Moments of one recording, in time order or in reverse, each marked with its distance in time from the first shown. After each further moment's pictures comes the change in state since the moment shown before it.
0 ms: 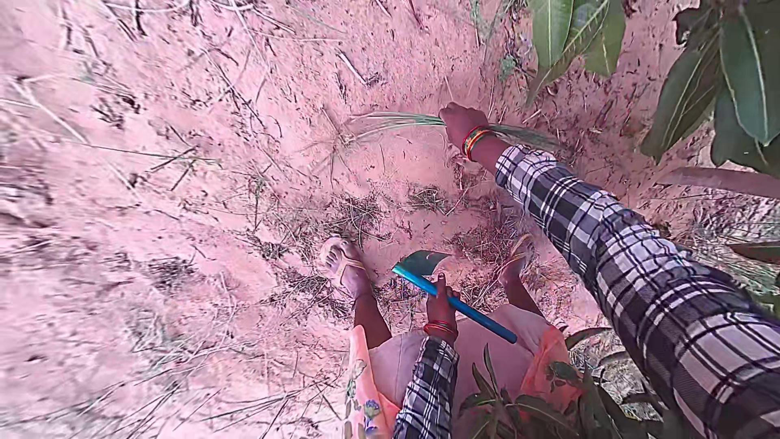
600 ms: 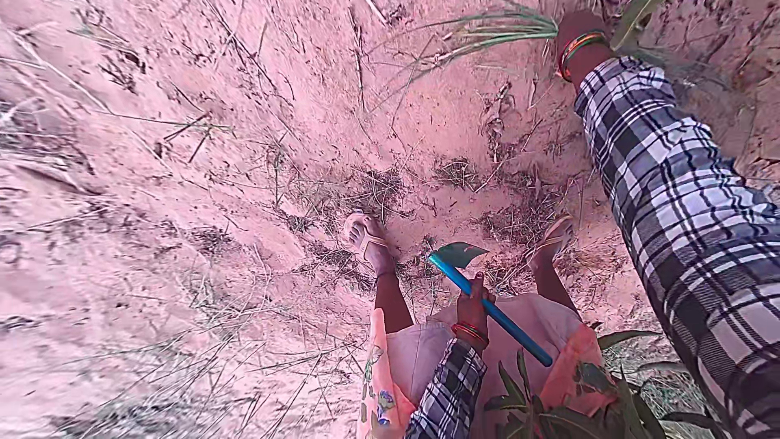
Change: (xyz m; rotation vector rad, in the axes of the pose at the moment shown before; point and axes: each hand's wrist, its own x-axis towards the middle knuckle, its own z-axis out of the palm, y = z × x) left_hand -0.016 -0.009 -0.007 0.060 -0.005 -0.128; right_hand 0.063 0.115 0.003 0.064 -0.050 0.491
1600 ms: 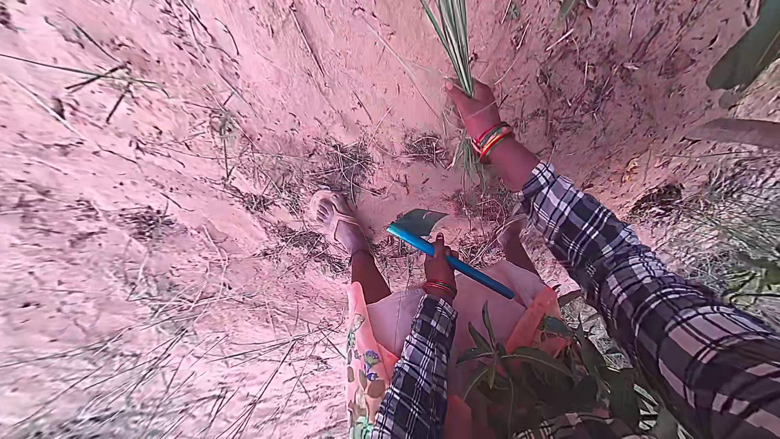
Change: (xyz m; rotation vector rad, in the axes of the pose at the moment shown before) left_hand 0.017 0.007 0.005 -0.112 0.043 0.102; right_hand -0.193 -0.047 0.068 1.046 0.014 -0.307
